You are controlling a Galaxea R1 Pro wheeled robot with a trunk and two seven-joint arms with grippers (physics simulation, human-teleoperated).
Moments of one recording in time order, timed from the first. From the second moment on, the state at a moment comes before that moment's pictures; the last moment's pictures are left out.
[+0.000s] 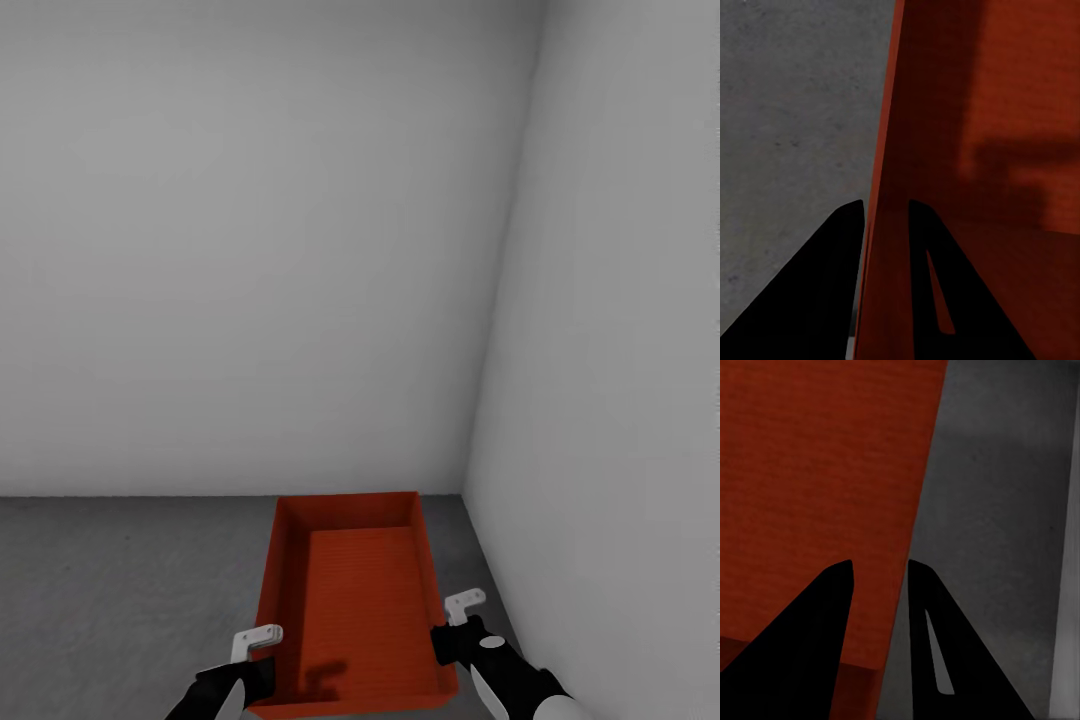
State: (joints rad) left arm -0.36 -0.08 0.00 -0.57 0.20 0.36 0.12; right arm -0.56 0.05 0.08 -0.25 0.15 0.04 0.08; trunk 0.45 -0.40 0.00
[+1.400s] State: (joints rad) left arm -0.36 -0.08 0.00 -0.57 0.20 0.36 0.12; right arm -0.56 0.05 0.08 -0.25 0.15 0.04 0.08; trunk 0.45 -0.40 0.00
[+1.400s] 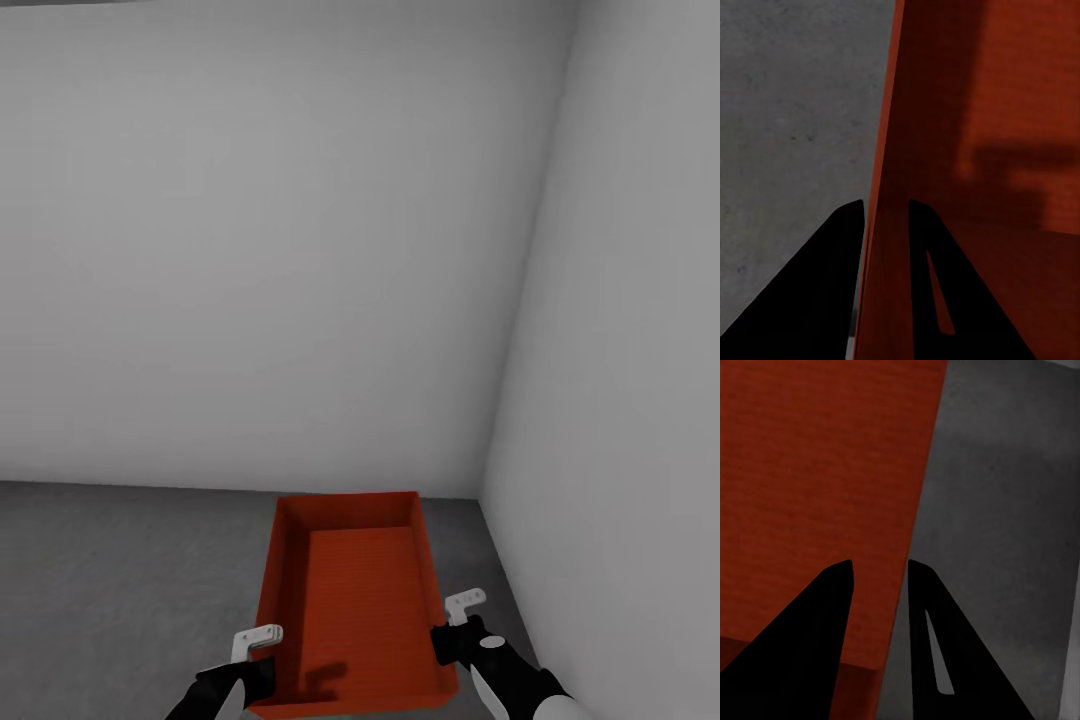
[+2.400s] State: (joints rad) left arm -0.36 -0.07 0.00 -0.57 0.20 0.36 0.12; right arm -0.56 0.05 0.08 -0.25 0.15 0.04 0.07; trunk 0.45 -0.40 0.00
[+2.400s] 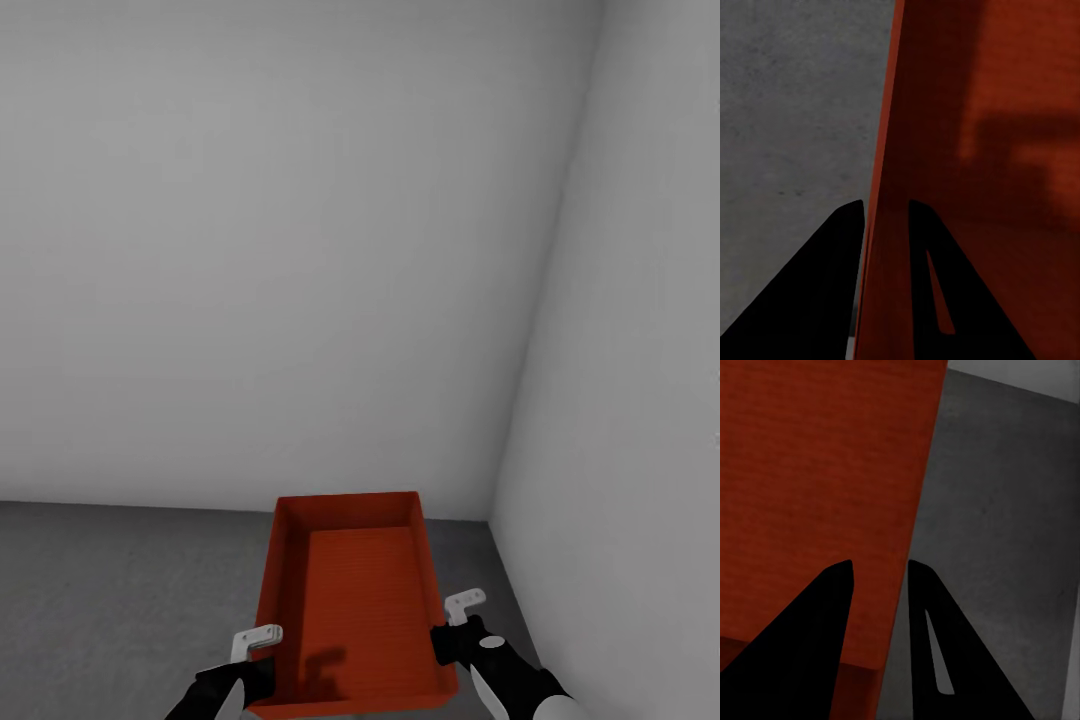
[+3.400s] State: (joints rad) left arm -0.36 -0.08 0.01 -0.57 0.19 0.36 0.12; right arm -0.56 0.05 0.08 -0.25 0.15 0.04 0.08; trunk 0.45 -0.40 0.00
